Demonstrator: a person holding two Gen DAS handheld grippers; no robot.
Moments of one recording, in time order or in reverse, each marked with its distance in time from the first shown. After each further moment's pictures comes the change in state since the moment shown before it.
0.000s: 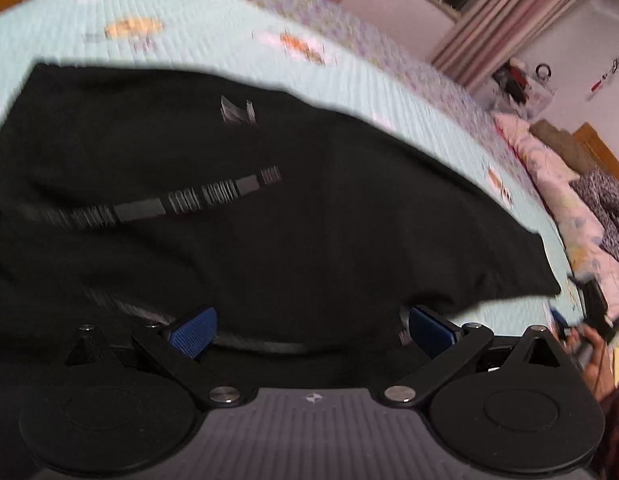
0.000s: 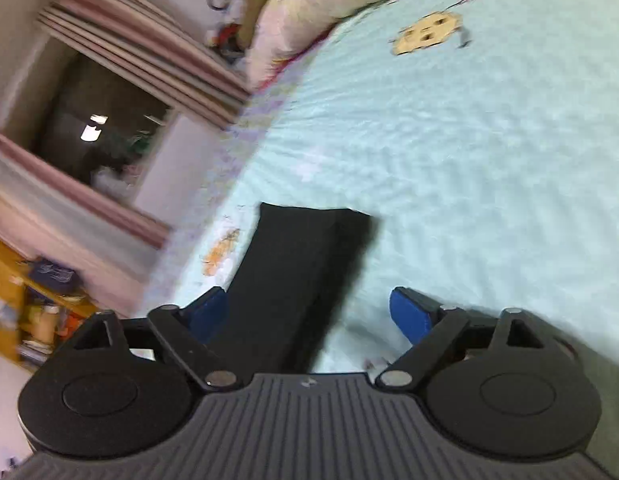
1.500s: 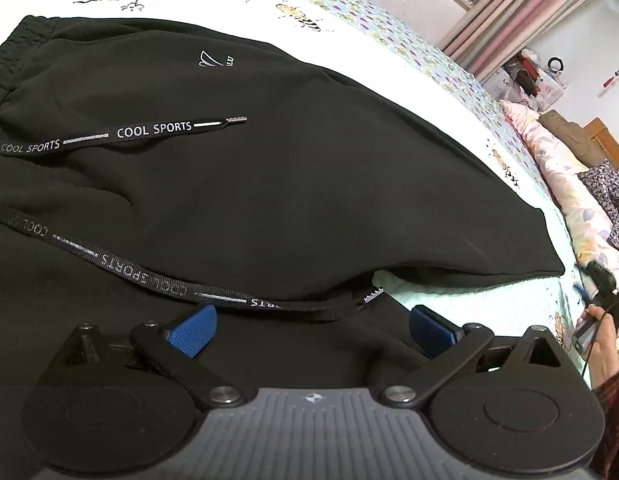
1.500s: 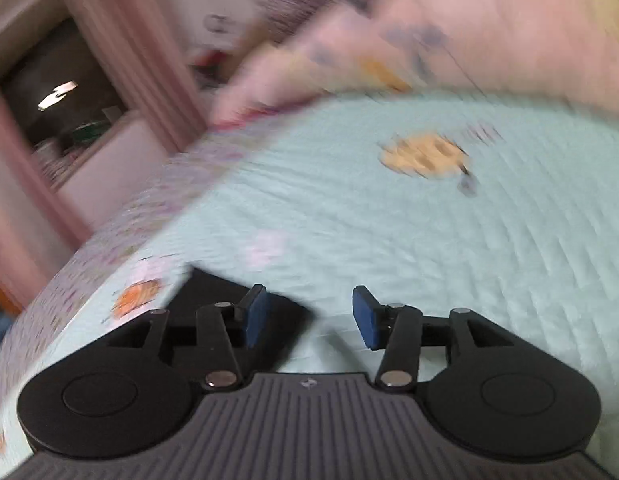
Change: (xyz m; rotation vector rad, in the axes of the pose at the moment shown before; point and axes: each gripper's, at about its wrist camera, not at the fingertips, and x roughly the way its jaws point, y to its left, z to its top) left arm 0.021 -0.026 -0.021 -0.026 0.023 0.020; right arm 0.000 0.066 0.011 -0.361 -0.195 -0.241
